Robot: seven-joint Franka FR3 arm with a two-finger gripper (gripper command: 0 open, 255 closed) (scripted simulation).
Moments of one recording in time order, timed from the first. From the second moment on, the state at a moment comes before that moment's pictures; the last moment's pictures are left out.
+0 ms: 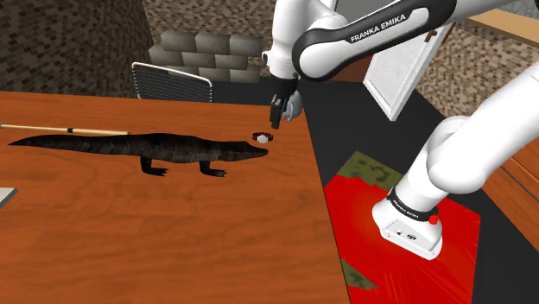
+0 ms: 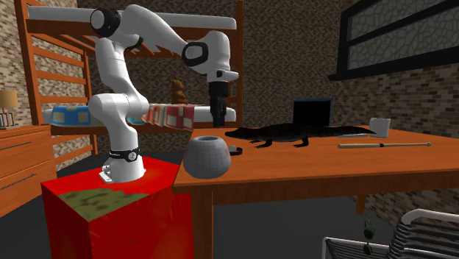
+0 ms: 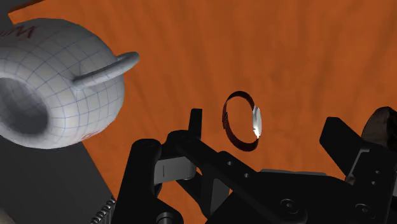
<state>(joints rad) 0.10 -0.25 0.21 -2.38 -0.04 2.17 -0.08</state>
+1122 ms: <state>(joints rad) 0.11 0.04 0.25 -2.28 -0.14 2.41 -0.03</state>
